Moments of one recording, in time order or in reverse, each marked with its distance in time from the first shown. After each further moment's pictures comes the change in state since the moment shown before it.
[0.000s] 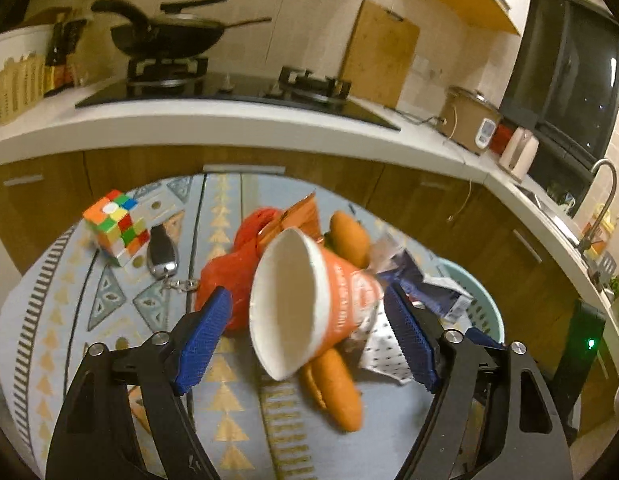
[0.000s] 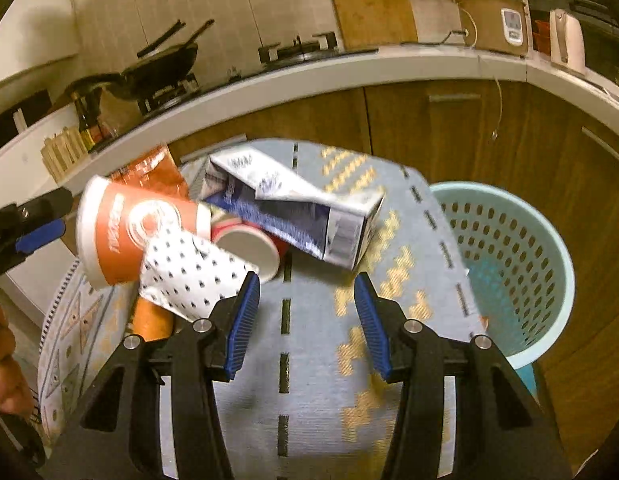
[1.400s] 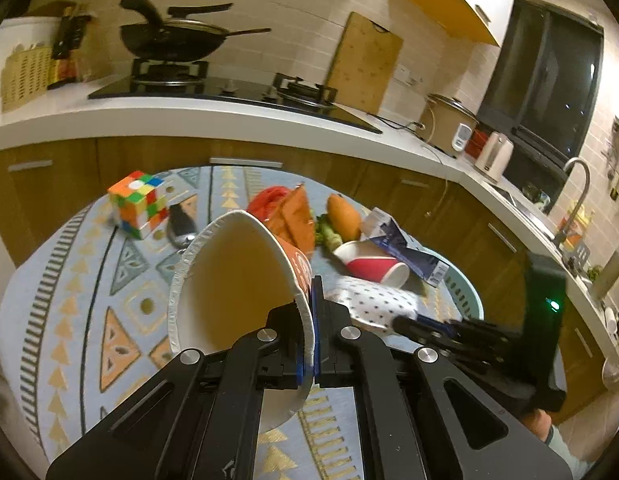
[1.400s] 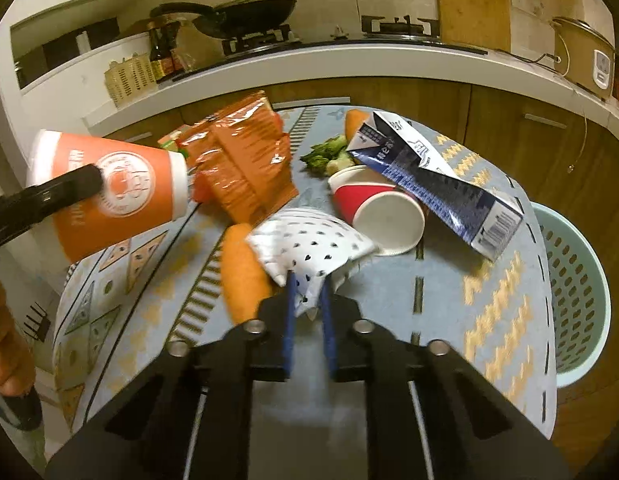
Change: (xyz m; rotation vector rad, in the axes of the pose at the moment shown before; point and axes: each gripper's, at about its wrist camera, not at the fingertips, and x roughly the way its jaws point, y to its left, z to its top) left arm -0.057 0.028 -0.044 -0.007 -0.049 -0.077; right arm -0.002 0.077 -0.013 -0.244 0.097 0.162
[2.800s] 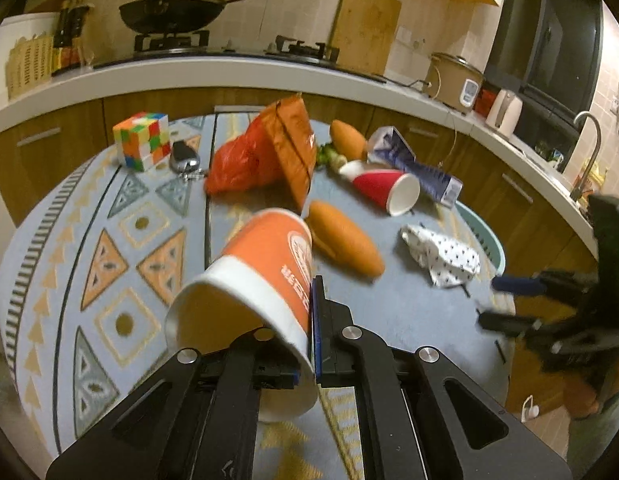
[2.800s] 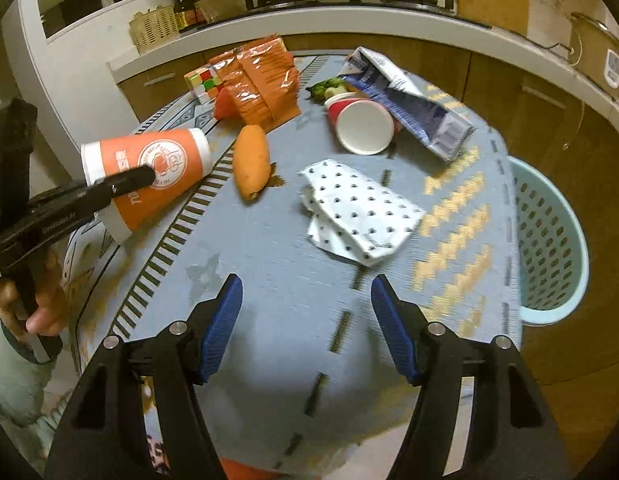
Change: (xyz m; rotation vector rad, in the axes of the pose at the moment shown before) left arm 0.011 -0.008 -0.070 0.066 0.097 0.070; right arm -0.056 -0.026 -0.048 -0.096 0.152 0.014
